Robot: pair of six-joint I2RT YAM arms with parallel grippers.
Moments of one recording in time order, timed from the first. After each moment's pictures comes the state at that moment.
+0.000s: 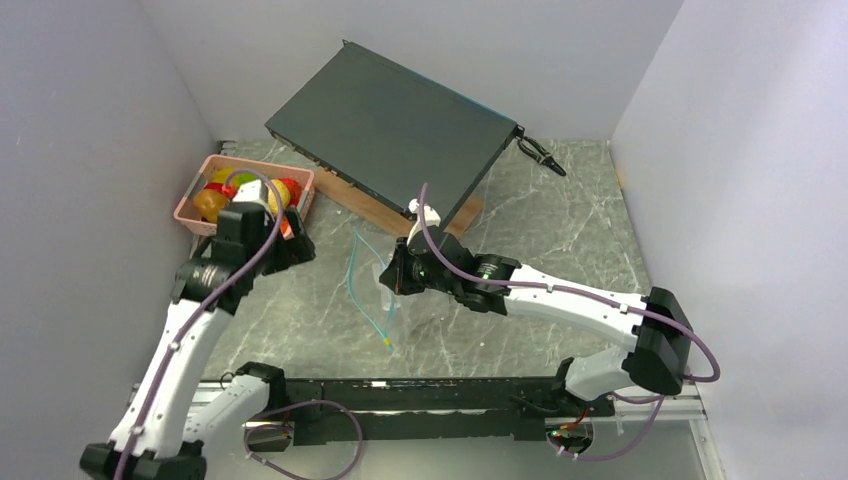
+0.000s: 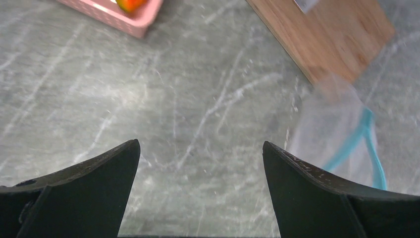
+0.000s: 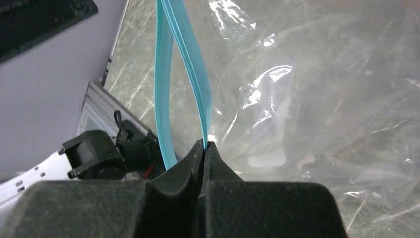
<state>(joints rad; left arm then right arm) -0.28 0.83 1.02 -0.88 -0.14 -0.51 1.08 1.38 1.09 -0.24 0.11 0.79</state>
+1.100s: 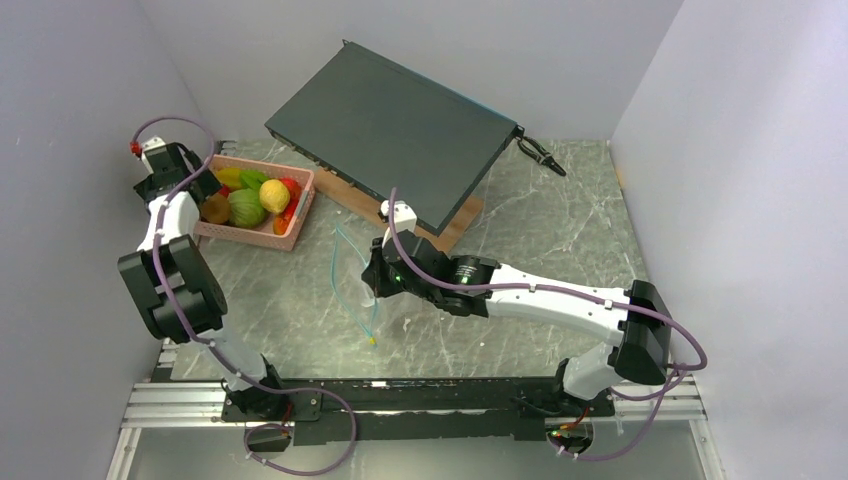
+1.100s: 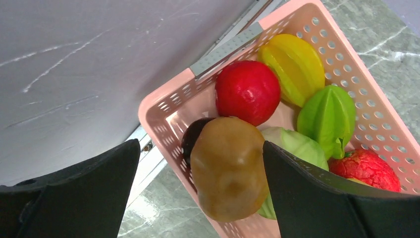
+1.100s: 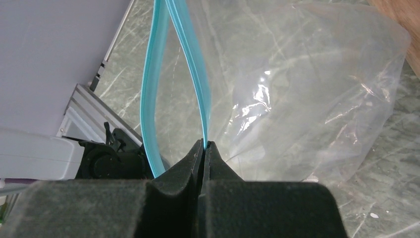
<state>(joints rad) 0.43 1.73 1.32 -0.23 -0.22 -0.28 1.18 1.49 1.25 -0.28 0.27 0.70</state>
